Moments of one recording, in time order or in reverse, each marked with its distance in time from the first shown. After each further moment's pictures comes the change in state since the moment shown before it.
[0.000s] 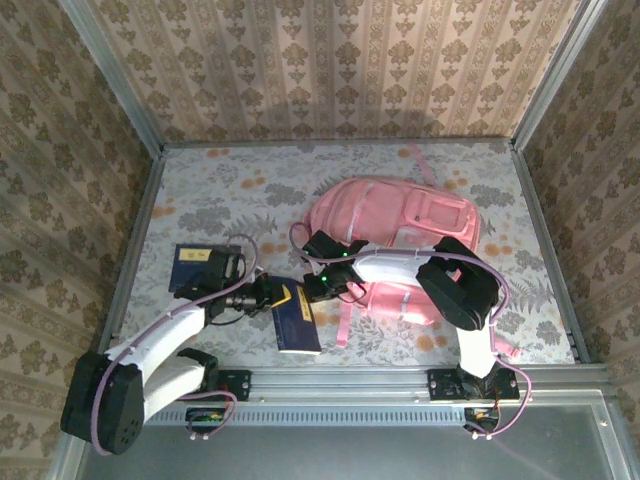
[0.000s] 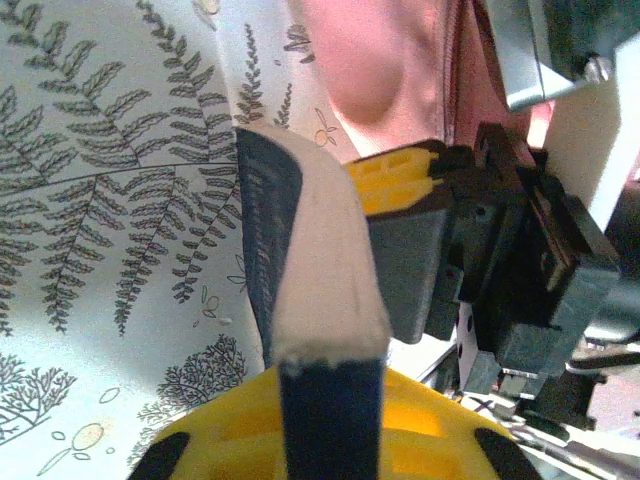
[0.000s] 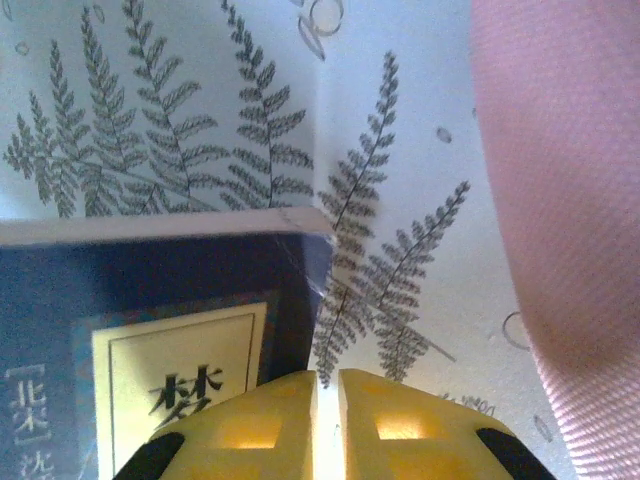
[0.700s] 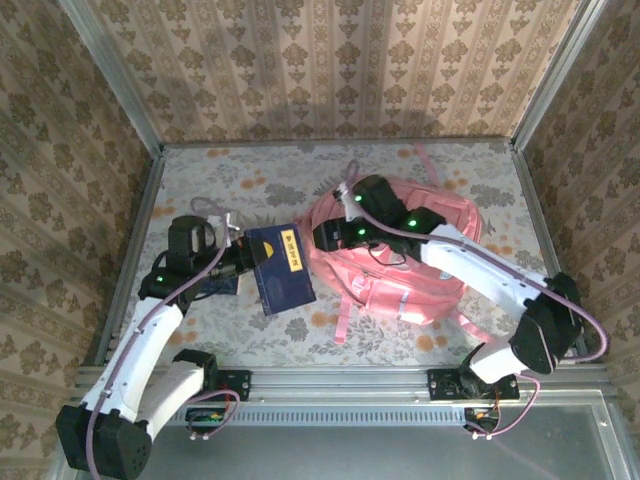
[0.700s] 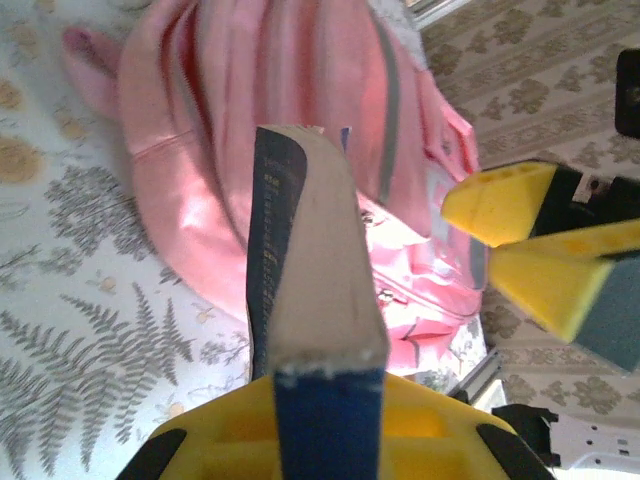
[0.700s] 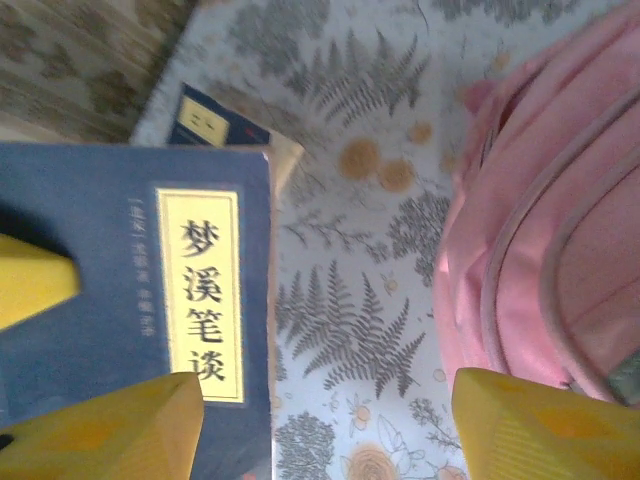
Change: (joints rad) left arm 0.140 -0.154 0.313 -0.146 0.012 0.182; right arm -0.189 -0.479 0.057 -0.086 -0.045 -0.125
